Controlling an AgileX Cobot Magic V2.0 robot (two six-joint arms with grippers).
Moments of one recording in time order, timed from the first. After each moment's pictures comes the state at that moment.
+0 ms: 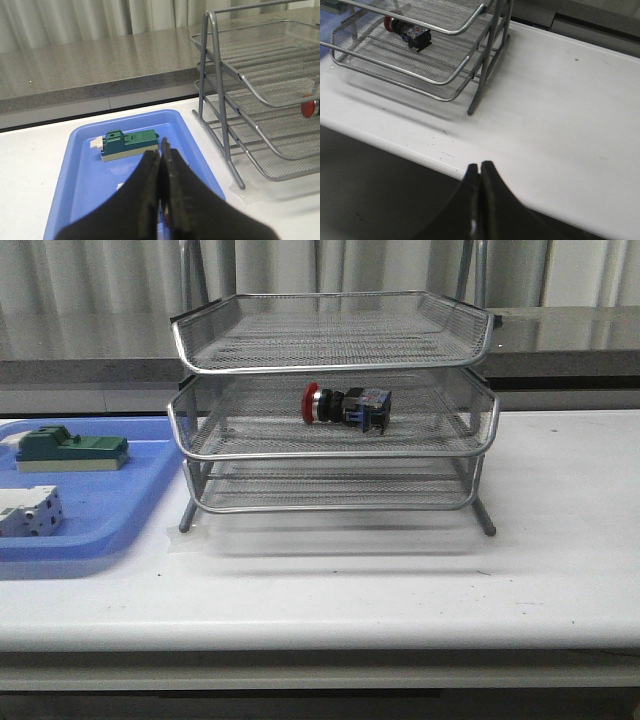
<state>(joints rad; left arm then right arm) -0.16 0.39 -0.25 -0.33 0.06 0.42 0.02 0.33 -0.54 0.27 0.76 -0.43</state>
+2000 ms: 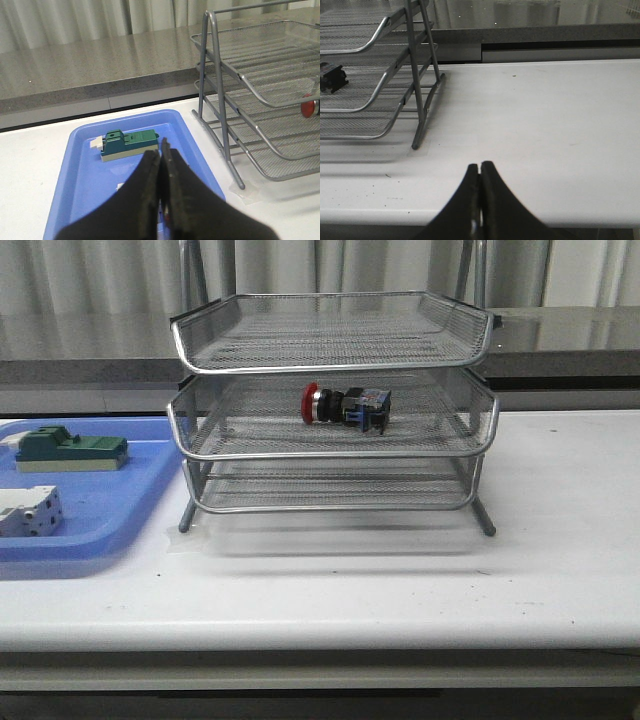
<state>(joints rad) -0.16 0.39 -0.25 -0.33 0.06 0.42 0.02 -0.01 0.03 0.00 0.19 0.05</state>
